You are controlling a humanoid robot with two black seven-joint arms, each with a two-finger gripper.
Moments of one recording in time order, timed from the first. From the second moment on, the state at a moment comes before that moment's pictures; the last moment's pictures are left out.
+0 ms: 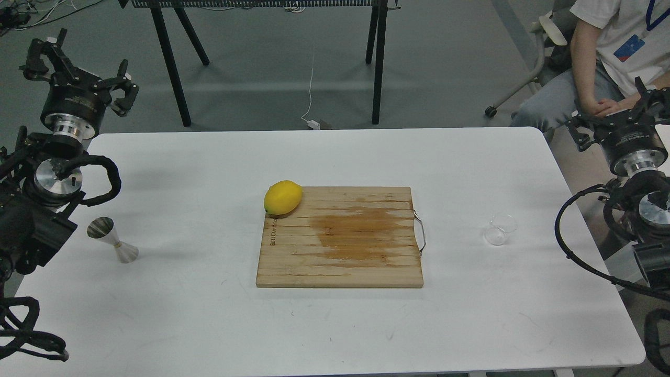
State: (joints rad) left arm -0.84 0.40 -0.73 -0.43 -0.31 -0.49 -0.37; right arm 0.69 -0.38 1.17 0.42 0.20 0.49 0.08
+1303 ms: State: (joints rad) left arm -0.60 1.01 -0.66 -1.25 0.32 -0.37 -0.43; right arm 0.60 -0.39 1.17 0.45 0.20 0.49 0.09
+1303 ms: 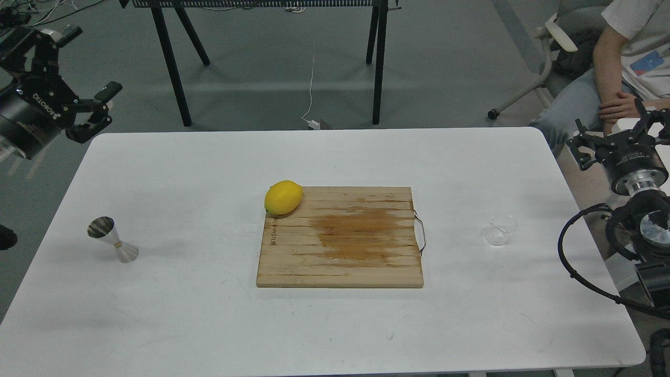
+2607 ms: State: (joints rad) left arm -0.09 0.87 -0.59 -0.98 1.54 0.45 -0.49; right arm 0.58 -0.42 1.16 0.43 0.20 0.49 0.09
